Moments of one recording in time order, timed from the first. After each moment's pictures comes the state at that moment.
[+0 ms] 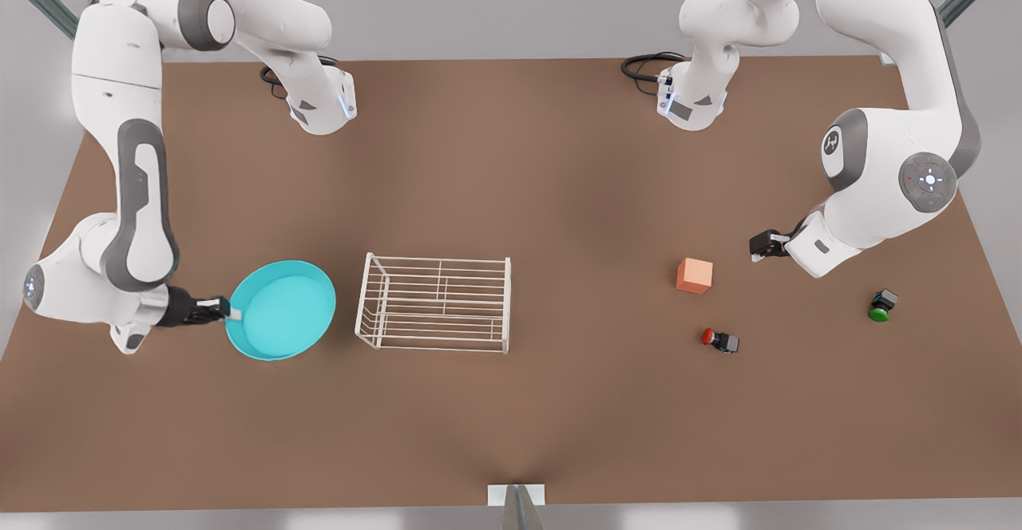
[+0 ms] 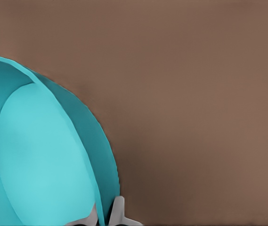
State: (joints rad) left arm -0.14 0.16 0.08 -1.66 -0.04 1.74 0.06; right arm -0.17 0.47 -0.03 -1.64 0.44 1.88 -0.58
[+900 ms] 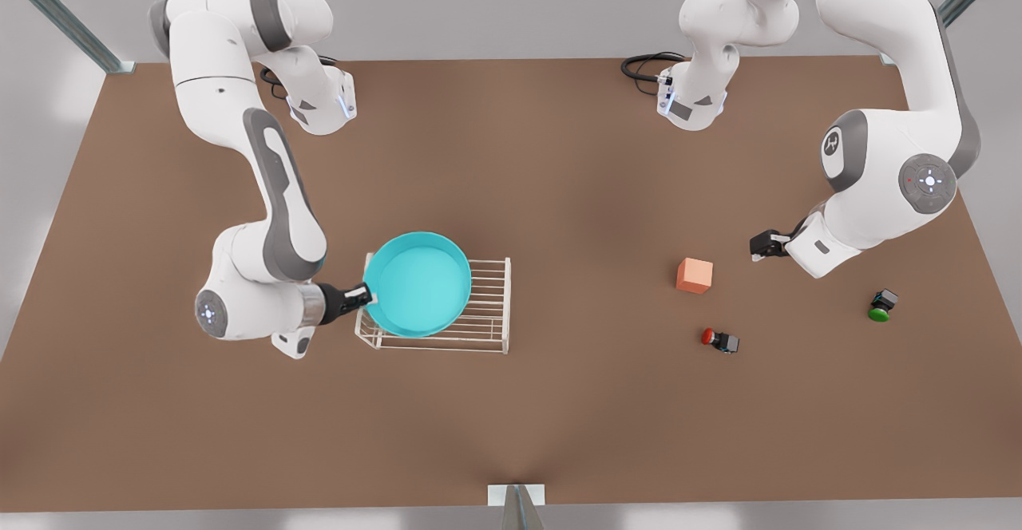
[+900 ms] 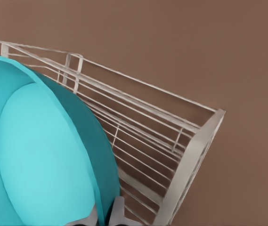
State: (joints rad) left arm -0.14 0.16 0.08 -1.67 -0.04 1.74 0.06; right arm 0.23 0.58 -0.03 -1.46 0.54 1.76 -0.29
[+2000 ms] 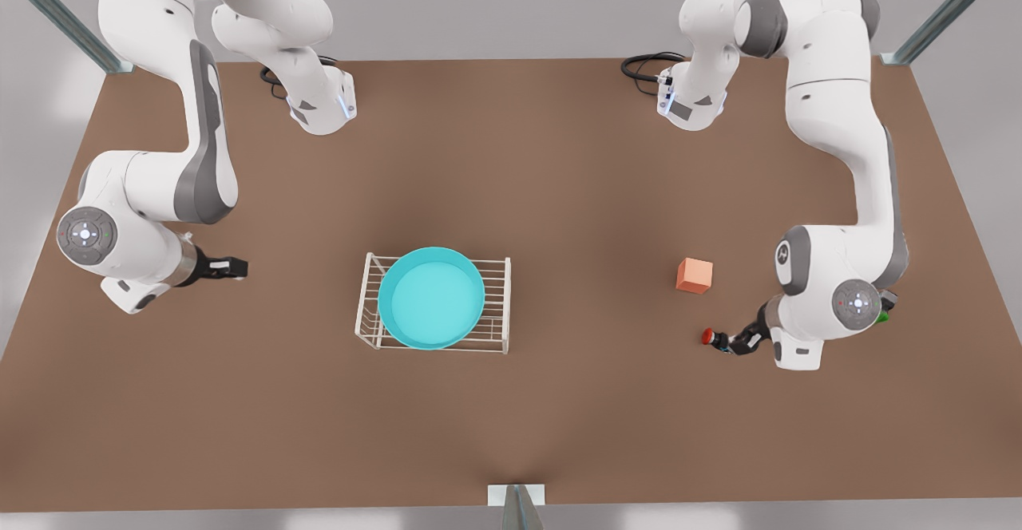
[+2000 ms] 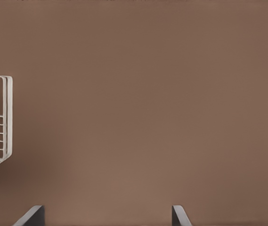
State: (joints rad) left arm -0.13 0.59 0.09 -1.46 -0.07 1.93 -0.78; right arm 0.15 0.26 -0.16 -1.62 -0.05 1.71 -0.06
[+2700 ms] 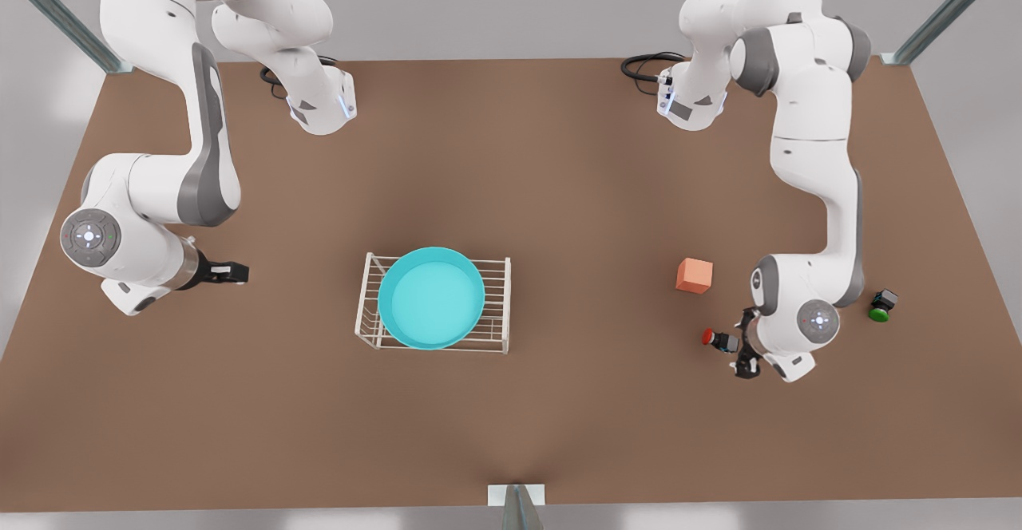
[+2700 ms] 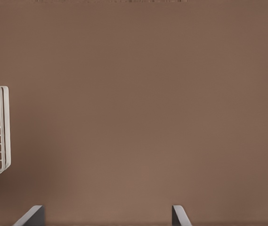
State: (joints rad) left arm -0.10 0.75 0.09 -1.55 -0.06 2.23 -1.31; right arm 0.15 0.27 -0.16 -1.62 -0.05 1.72 -0.01
